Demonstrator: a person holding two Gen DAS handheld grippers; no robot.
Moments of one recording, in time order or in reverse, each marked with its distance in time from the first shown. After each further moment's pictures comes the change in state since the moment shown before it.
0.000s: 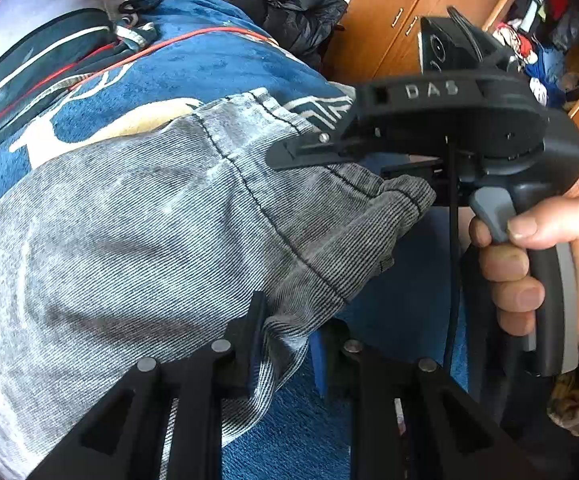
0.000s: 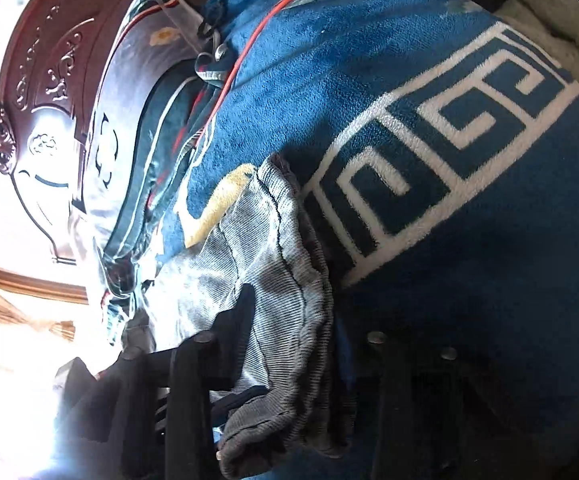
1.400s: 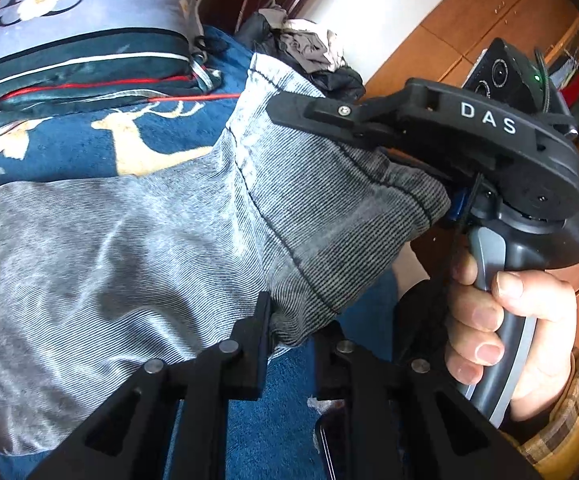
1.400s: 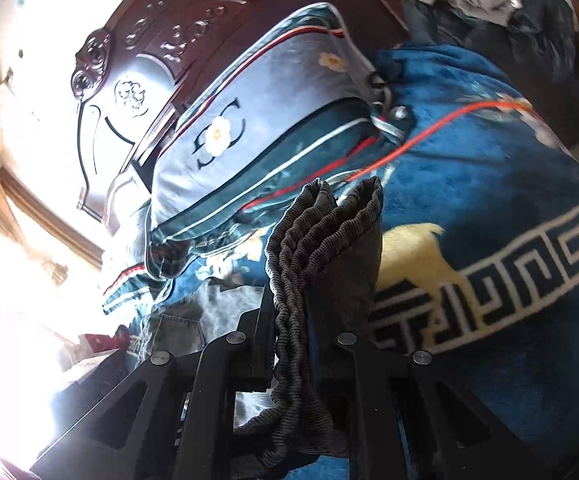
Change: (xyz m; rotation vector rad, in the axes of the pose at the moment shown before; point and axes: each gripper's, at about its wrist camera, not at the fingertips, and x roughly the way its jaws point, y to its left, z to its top) left arm -0.090 0.046 -0.030 -0.250 -0.217 -0.146; right arm -0.022 0.145 -0.040 -0.391 -0.179 0.065
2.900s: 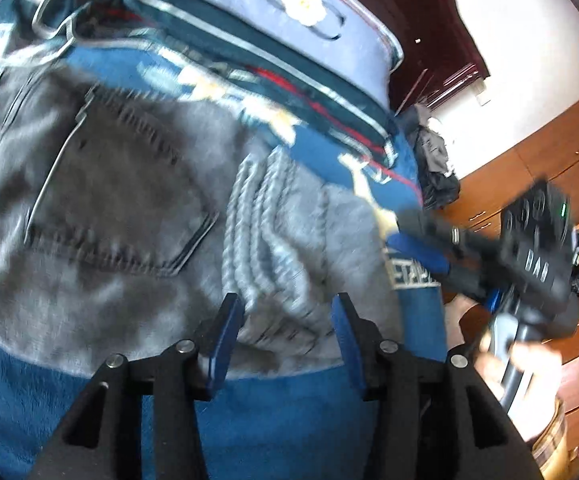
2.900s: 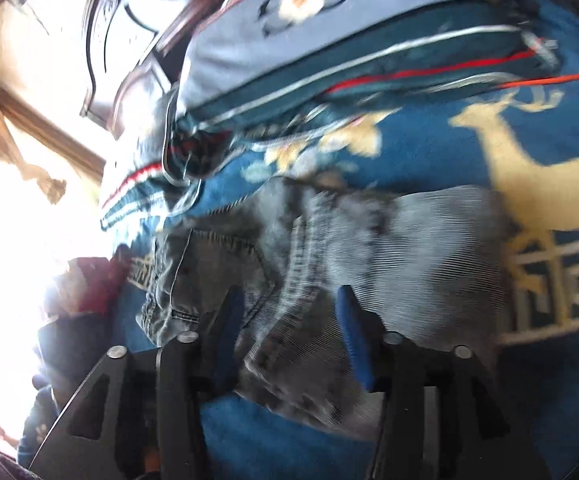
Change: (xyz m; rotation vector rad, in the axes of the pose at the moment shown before) left arm -0.134 0.184 -0.063 -0.404 -0.183 0.134; right arm 0.118 0.111 -0.061 -0.111 0.277 0.001
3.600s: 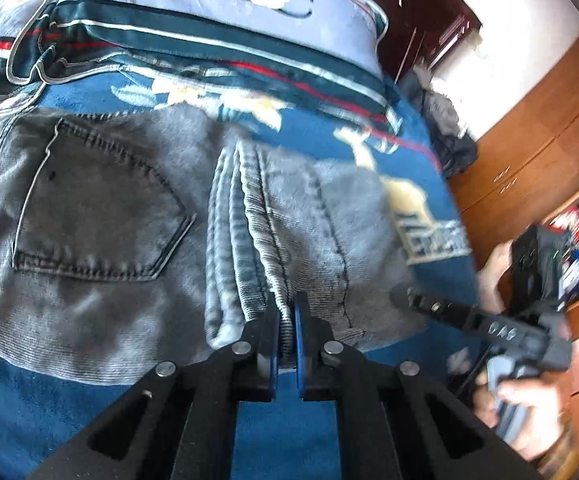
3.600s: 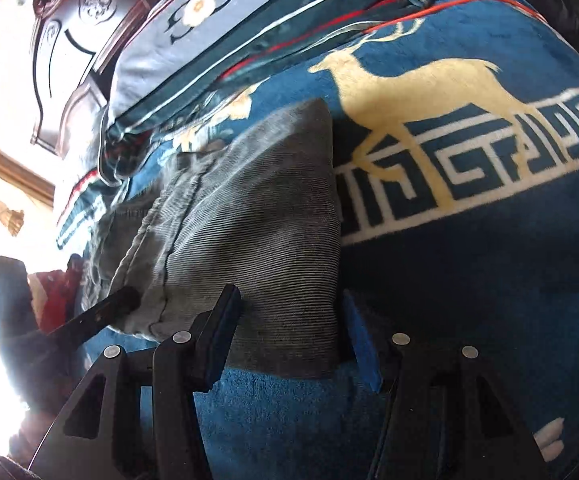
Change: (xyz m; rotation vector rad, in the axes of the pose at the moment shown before) left arm 0.020 -0.034 -0.017 0.159 0.063 0.171; right arm -0.015 -0.066 -0.064 0.115 0.008 -0.163
